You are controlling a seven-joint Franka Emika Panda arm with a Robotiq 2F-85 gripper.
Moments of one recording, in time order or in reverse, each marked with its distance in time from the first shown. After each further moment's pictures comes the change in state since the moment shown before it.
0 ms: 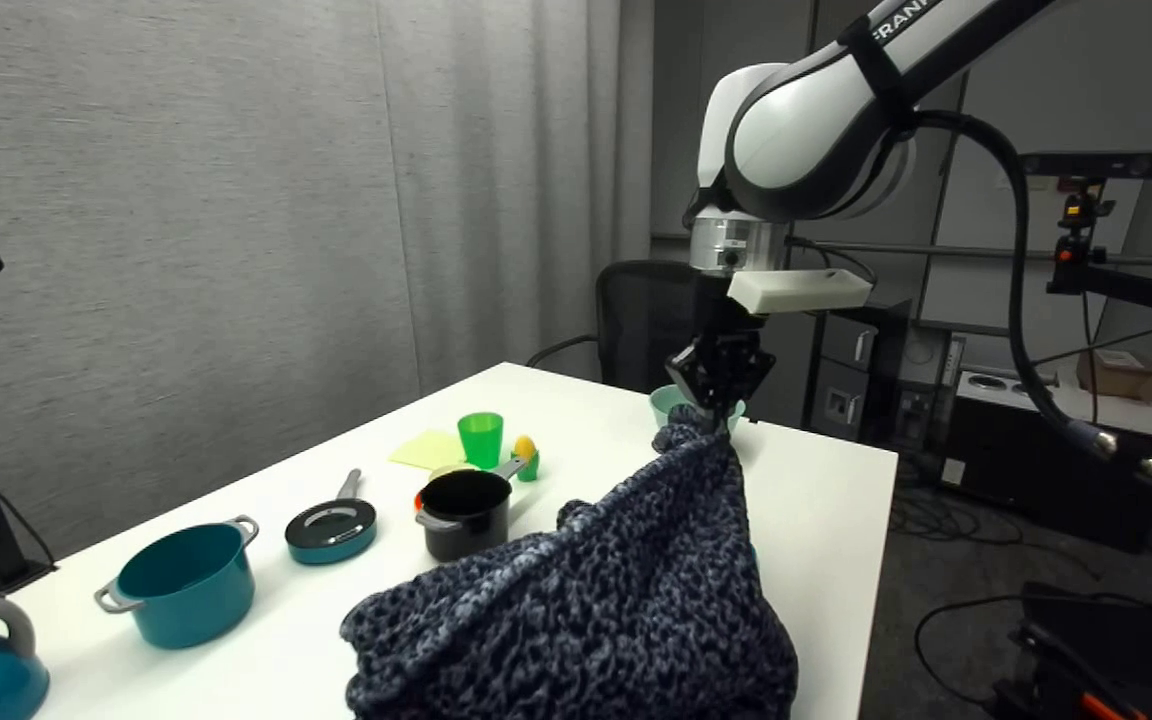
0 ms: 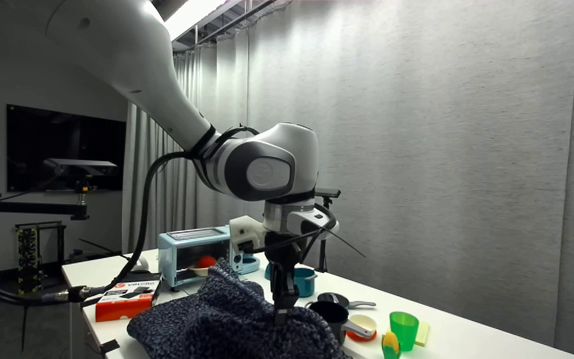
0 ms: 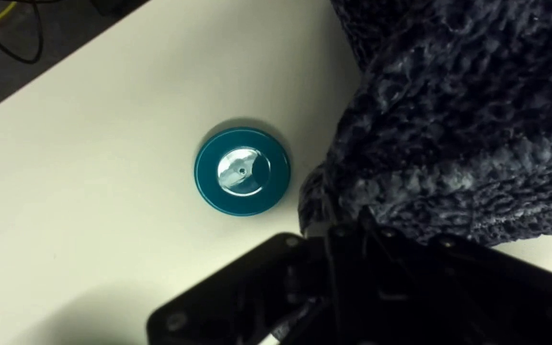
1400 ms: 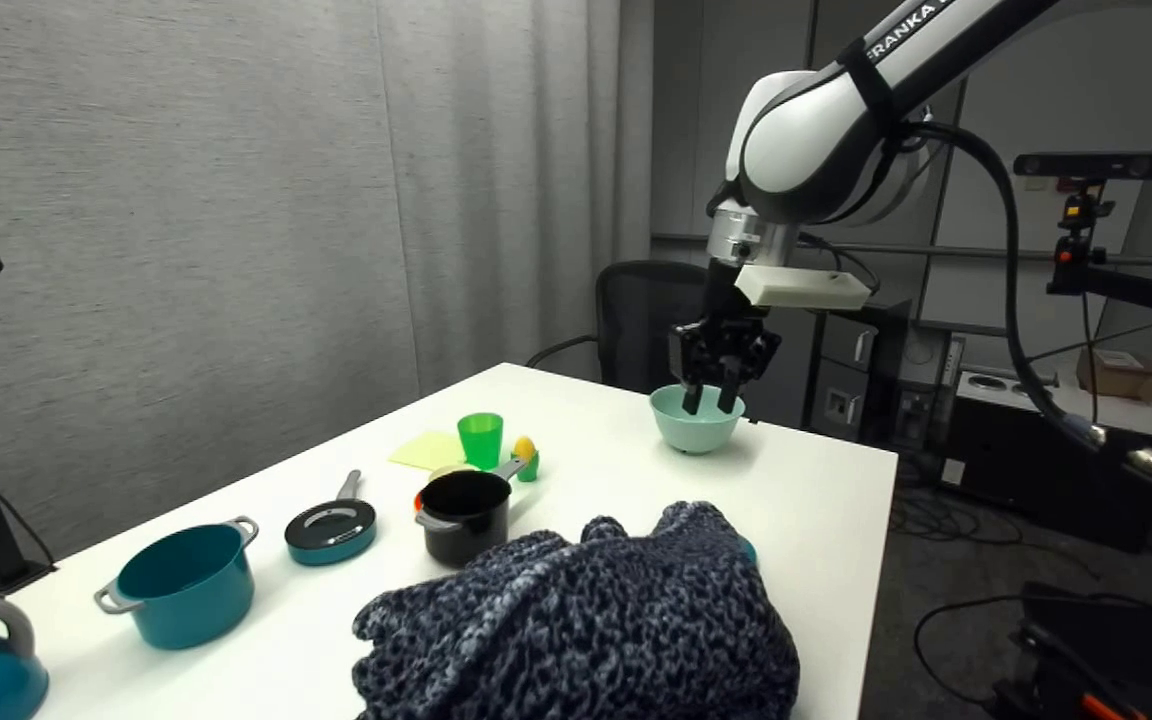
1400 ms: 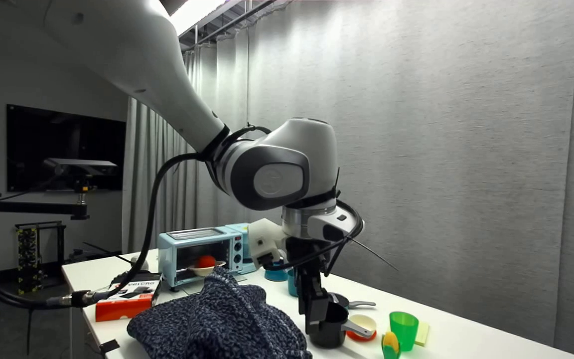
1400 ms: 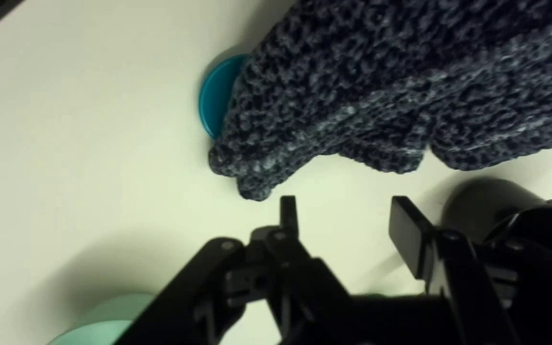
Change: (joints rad) arm -0.057 0.009 -0.018 -0.011 0.060 0.143 -0.068
